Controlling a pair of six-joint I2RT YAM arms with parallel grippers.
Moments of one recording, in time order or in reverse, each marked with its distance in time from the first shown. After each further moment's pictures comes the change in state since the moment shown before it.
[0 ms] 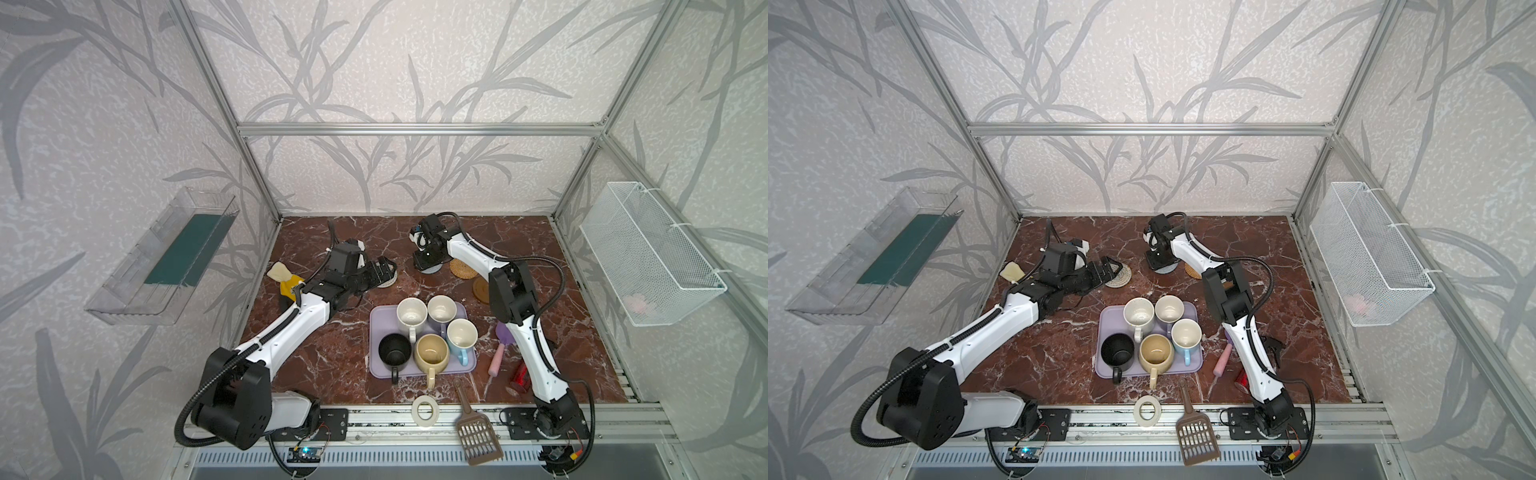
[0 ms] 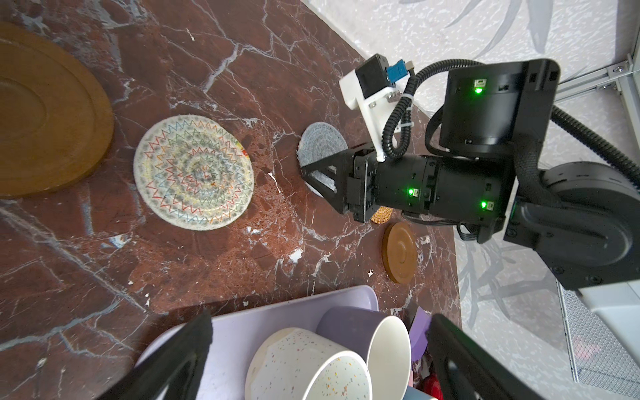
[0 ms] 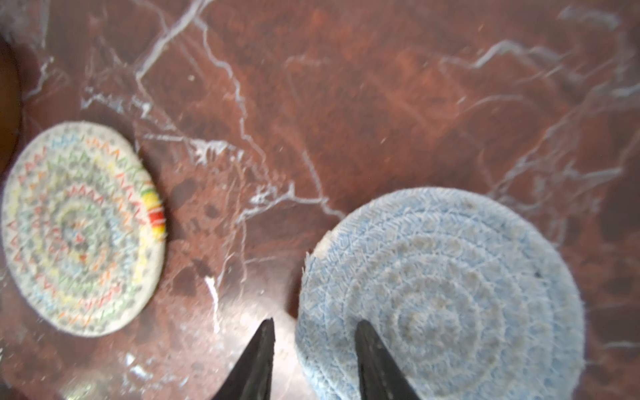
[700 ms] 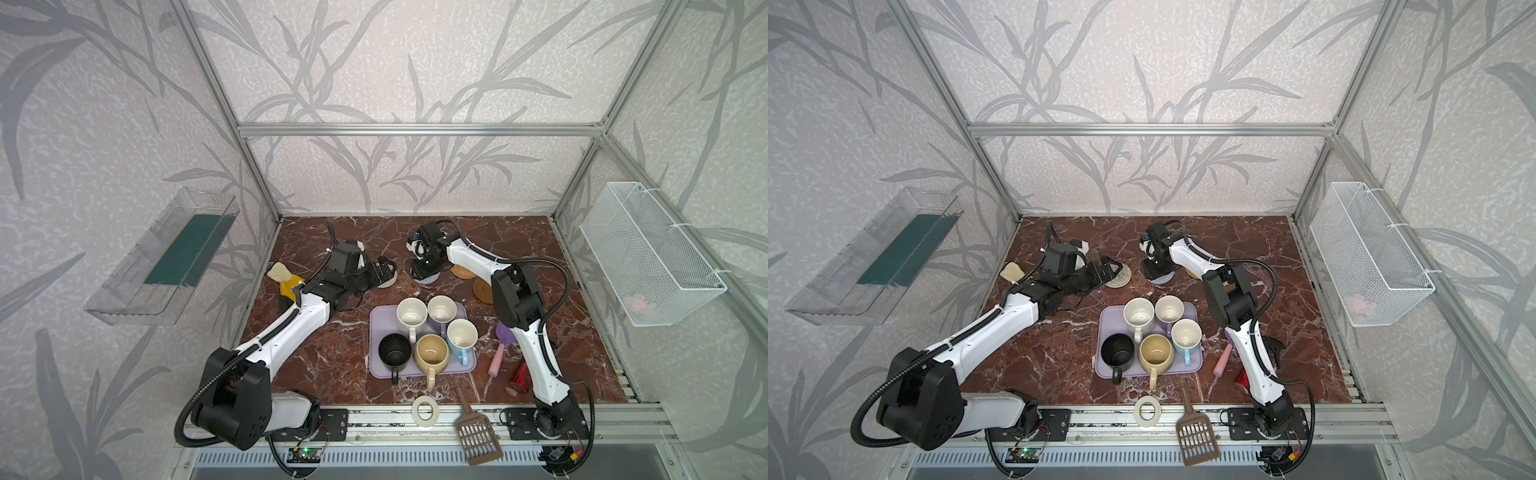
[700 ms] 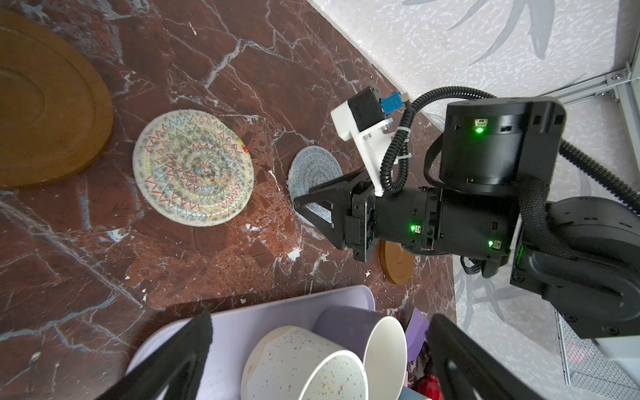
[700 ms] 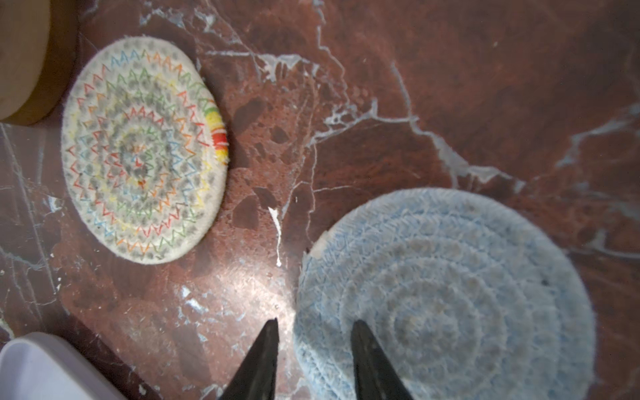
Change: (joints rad) left arm -0.005 0.000 0.000 0.000 0.007 -0.032; right arm 0.029 -0.084 -0.143 0.021 -0.059 0.005
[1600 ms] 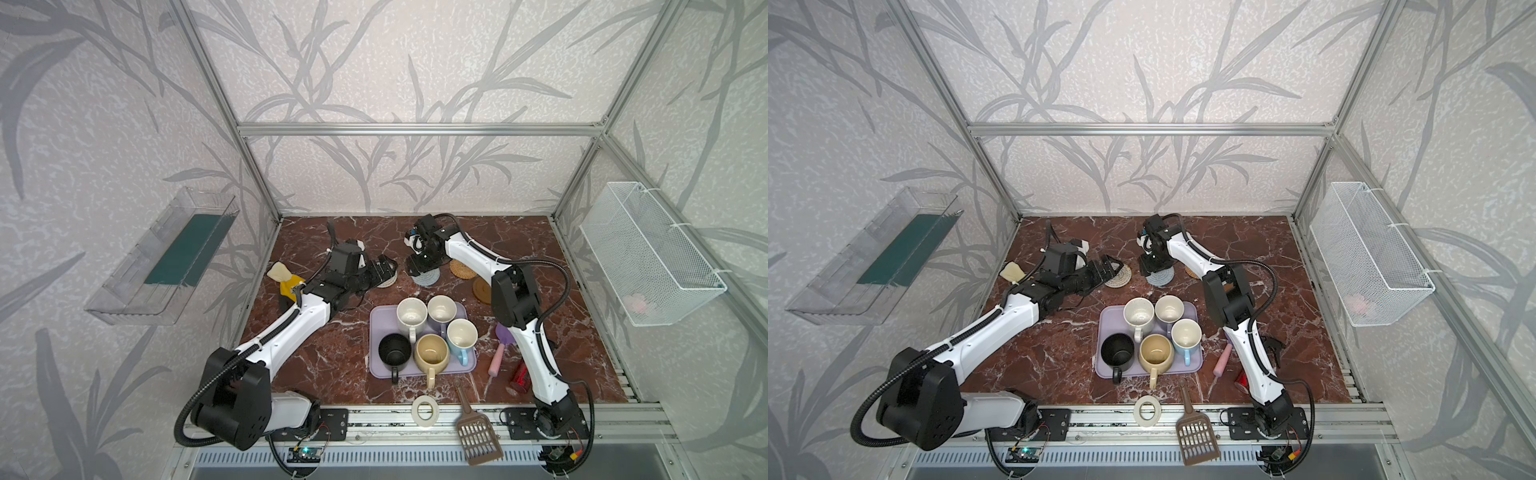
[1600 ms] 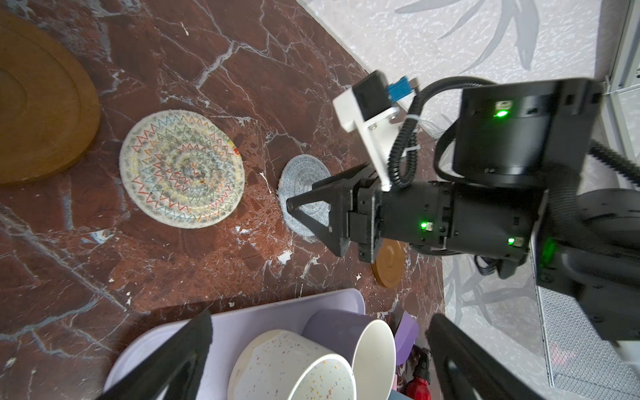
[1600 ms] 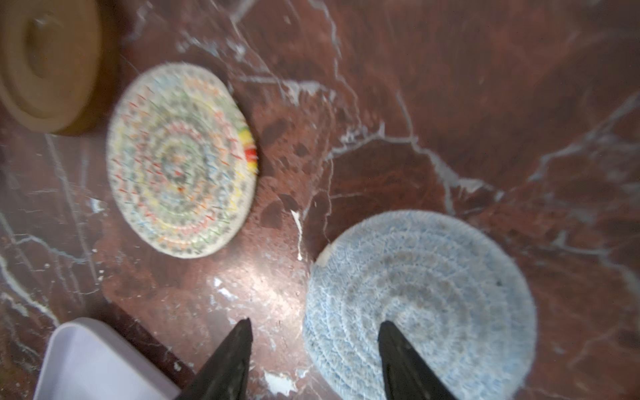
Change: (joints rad) left arm -0.009 -0.015 -0.023 0.057 -0.002 -0.047; right arm -0.001 0.023 0.217 -0.158 0.005 -0.010
